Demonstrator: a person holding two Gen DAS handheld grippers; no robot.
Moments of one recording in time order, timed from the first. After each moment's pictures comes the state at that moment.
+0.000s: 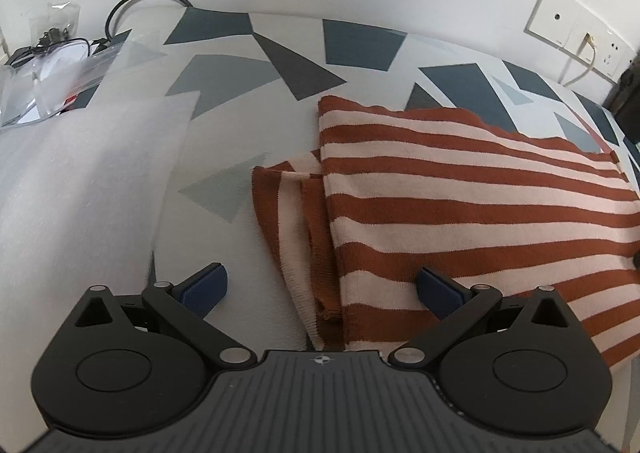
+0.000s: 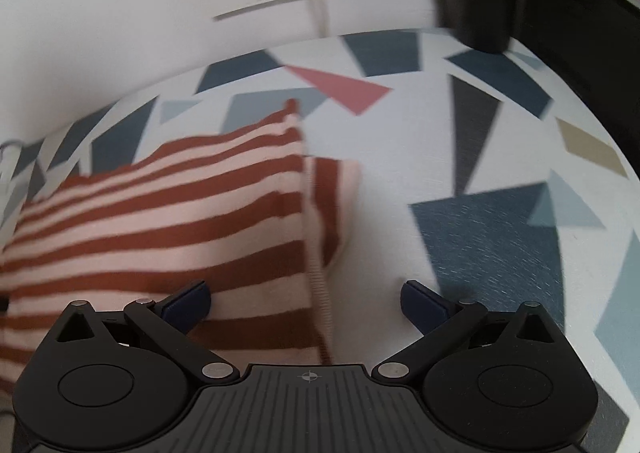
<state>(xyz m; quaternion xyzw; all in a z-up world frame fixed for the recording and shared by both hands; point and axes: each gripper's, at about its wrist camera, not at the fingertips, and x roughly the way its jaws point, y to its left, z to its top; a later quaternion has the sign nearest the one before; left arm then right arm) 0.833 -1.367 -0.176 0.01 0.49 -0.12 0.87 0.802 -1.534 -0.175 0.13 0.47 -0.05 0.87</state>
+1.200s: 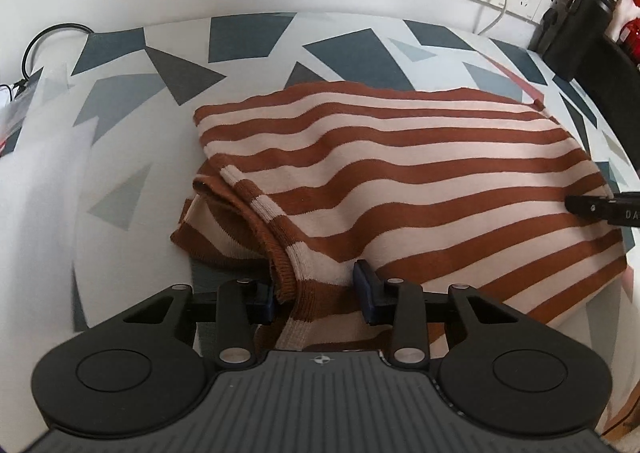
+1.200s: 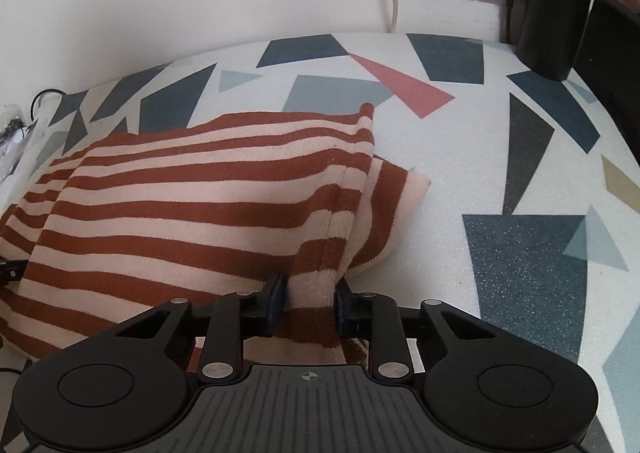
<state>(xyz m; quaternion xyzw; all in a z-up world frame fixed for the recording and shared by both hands) 0.812 -1.421 -0.160 0.05 0.50 -0.22 0.84 0.805 -1.516 -0.166 0.09 0.49 0.01 0.87</state>
